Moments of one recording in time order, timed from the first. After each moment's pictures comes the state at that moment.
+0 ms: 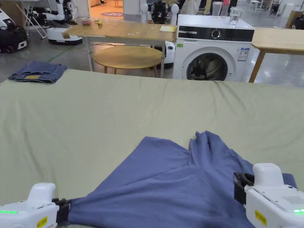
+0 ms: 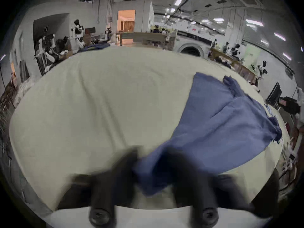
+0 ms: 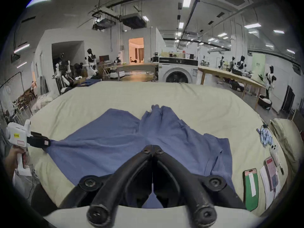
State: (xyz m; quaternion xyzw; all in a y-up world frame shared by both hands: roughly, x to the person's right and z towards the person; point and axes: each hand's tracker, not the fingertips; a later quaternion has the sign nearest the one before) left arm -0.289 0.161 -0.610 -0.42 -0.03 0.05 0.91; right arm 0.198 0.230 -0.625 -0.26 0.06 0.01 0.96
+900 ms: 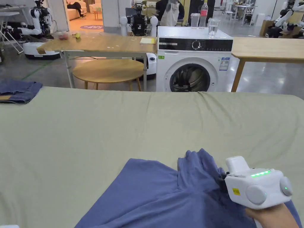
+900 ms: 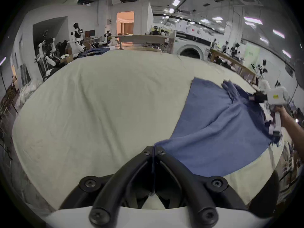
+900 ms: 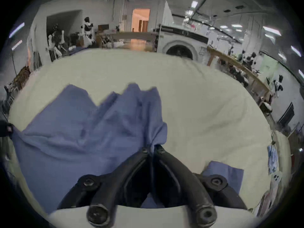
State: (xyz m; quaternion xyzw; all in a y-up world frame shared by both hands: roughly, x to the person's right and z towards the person) left arm -0.273 0.202 -0.609 -0.37 -0.02 0.06 0.93; right arm 0.227 0.196 -0.775 -0.36 0.08 0.06 0.93
